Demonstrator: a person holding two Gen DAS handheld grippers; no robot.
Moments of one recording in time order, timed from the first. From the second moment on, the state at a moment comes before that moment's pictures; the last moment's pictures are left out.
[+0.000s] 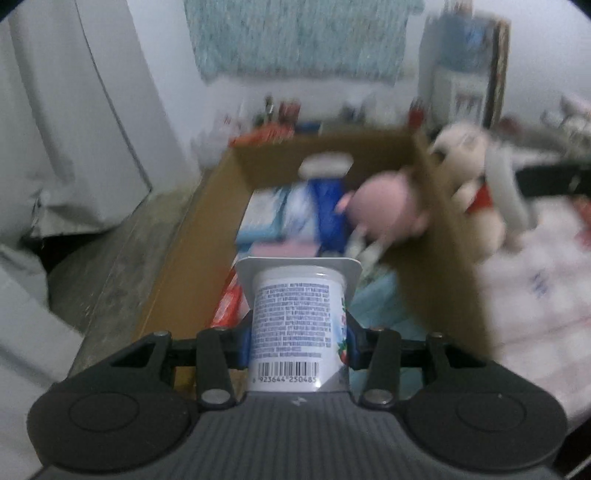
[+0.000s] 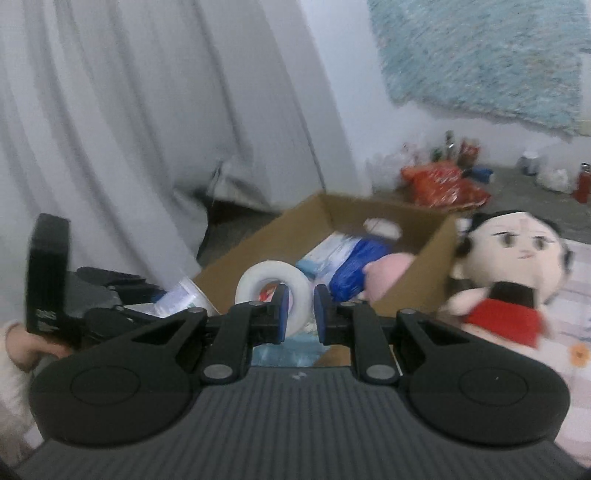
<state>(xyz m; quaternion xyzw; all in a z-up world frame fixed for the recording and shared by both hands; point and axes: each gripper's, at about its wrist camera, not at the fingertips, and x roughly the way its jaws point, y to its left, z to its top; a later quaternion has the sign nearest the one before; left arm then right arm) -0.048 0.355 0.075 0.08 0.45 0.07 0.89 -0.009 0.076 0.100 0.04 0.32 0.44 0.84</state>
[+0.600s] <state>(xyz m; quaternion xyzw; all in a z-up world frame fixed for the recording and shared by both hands) -0.030 0.431 0.021 -0.02 0.61 0.05 0.79 0.004 0.191 0.047 -0.07 0.39 0.48 0.78</state>
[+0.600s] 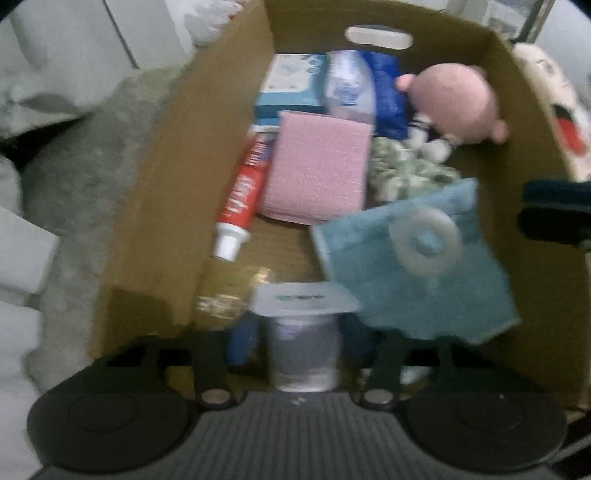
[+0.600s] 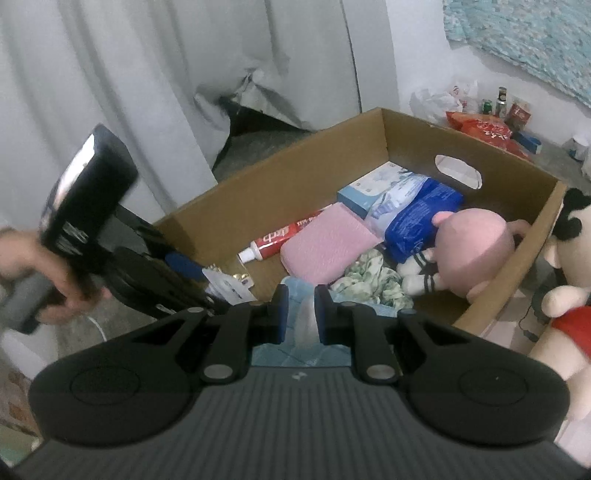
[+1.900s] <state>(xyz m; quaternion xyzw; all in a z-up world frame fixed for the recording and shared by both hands) -0.112 0.442 0.061 -0.07 0.46 0.04 0.88 0.045 0.338 0.010 -0.29 0.42 0.50 0.70</state>
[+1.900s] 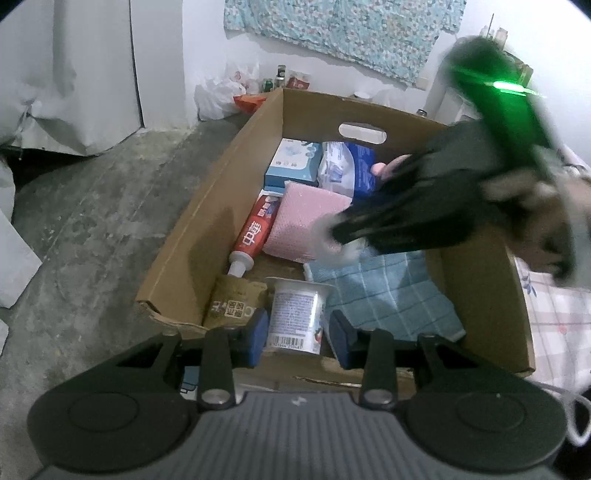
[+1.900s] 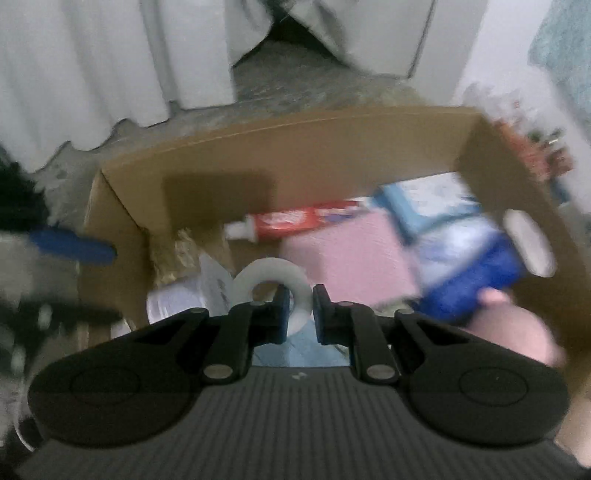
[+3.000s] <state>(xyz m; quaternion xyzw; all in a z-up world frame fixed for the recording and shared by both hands) -0.107 0.412 0.060 0.00 0.42 0.09 0.90 0.047 0.334 0.003 -0.28 0.45 0.47 0.70</state>
